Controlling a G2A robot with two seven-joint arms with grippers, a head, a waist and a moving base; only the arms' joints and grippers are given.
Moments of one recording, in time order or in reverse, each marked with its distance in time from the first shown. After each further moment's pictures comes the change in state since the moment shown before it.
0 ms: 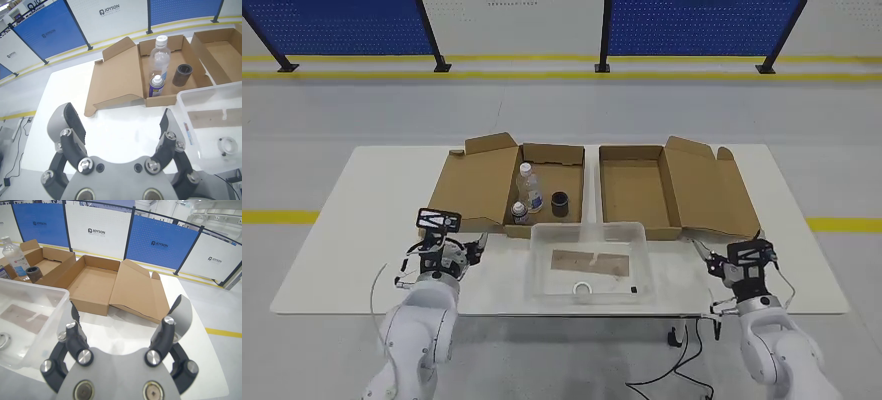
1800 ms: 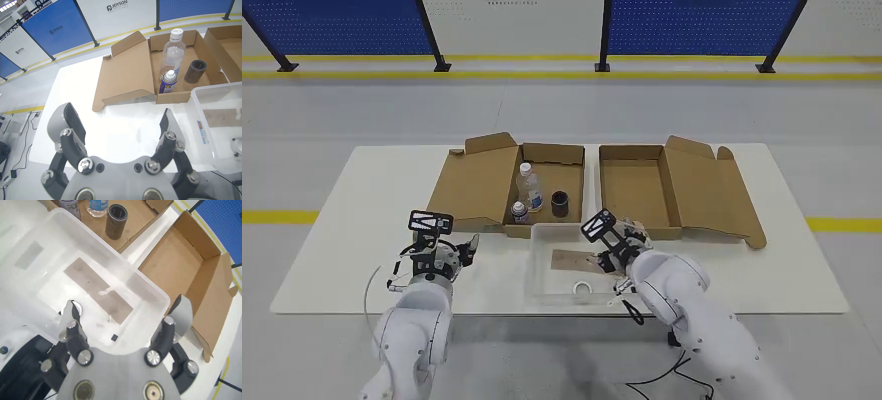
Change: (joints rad) left arm 0.005 0.001 -0.007 0.000 0.008 0.002 -0.003; right arm 0.574 -0.098 -0.604 0.085 -0.057 -0.061 0.958
